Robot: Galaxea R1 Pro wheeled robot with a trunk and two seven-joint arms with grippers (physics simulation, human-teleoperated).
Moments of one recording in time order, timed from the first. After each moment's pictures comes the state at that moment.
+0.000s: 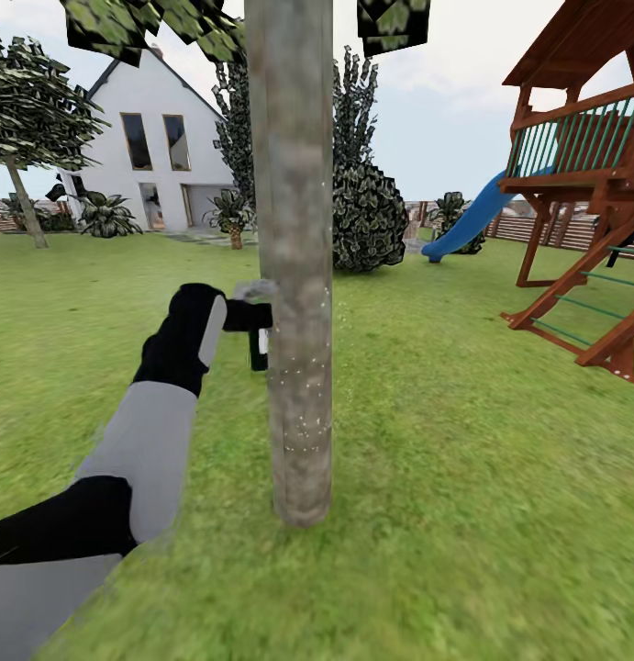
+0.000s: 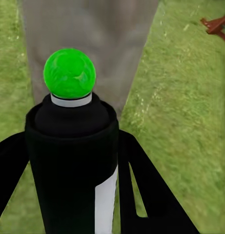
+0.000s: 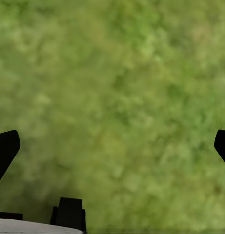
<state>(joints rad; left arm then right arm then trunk) -1.25 -0.17 0.10 -0.90 -0.03 0.98 -0.14 -0.40 0.01 0.12 0.05 0.14 -0.17 -0.14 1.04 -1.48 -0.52</state>
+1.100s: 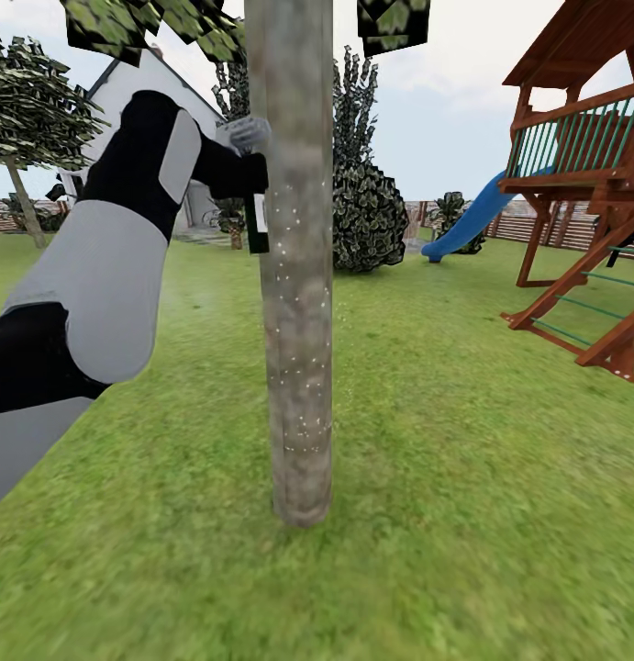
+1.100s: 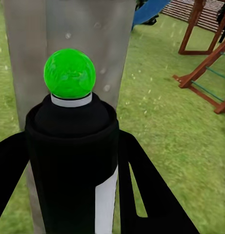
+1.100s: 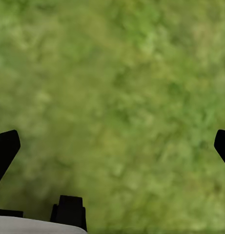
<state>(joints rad) -1.84 -0.17 0.19 -0.57 -0.03 0.98 -0.14 -0.39 0.01 0.12 0.05 0.14 -0.16 -0.14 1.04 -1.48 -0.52</state>
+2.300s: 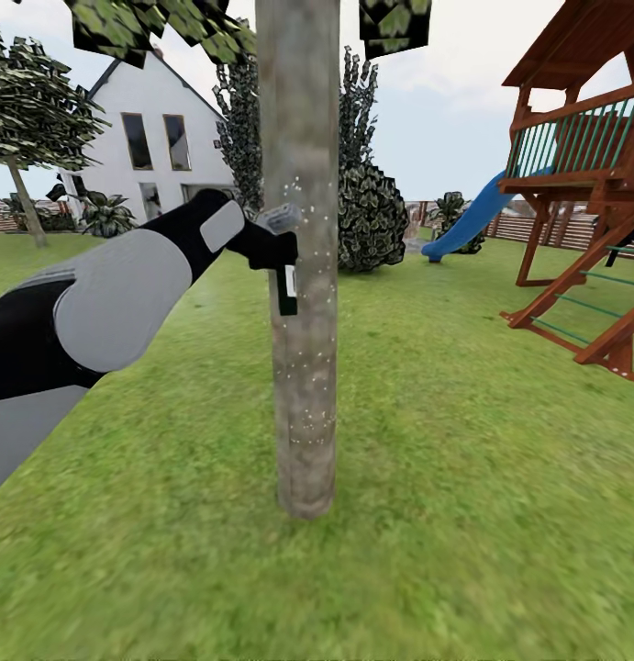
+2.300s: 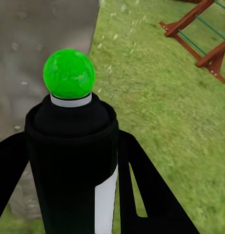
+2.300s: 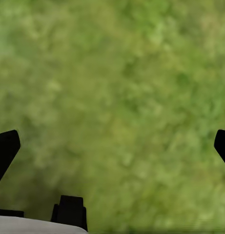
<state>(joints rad) -1.88 -0.17 0.22 -0.04 0.06 0.75 -0.14 -0.39 0.01 0.12 0.05 0.14 -0.16 -0.14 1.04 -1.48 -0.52</state>
